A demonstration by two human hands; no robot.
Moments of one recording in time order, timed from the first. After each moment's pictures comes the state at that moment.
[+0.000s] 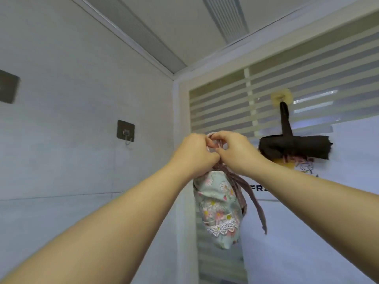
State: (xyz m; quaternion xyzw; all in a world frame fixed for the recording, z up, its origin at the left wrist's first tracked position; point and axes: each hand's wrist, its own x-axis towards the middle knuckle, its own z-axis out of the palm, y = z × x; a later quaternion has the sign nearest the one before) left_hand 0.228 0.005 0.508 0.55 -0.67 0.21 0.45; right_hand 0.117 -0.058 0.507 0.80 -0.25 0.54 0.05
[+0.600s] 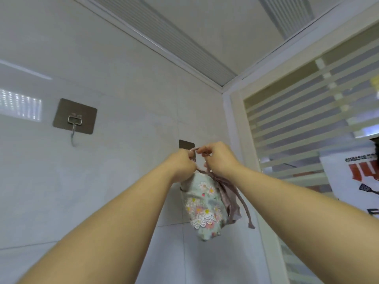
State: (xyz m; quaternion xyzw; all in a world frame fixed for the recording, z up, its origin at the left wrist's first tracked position) left_hand 0.434 0.009 0.563 0.70 -0.57 0.23 0.36; right_hand 0.348 -0.090 0.564 0.81 -0.16 0.56 -0.07
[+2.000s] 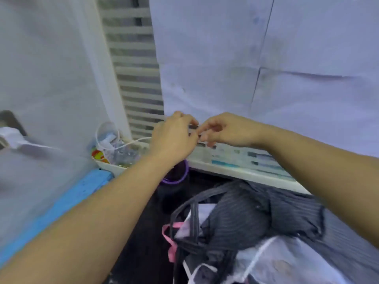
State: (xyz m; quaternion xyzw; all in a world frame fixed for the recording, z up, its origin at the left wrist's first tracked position) left_hand 0.105 -0.019 0.135 0.63 -0.73 0.02 0.26; right_hand -0.054 -0.049 0.161 0.82 -0.45 0.15 -0.32
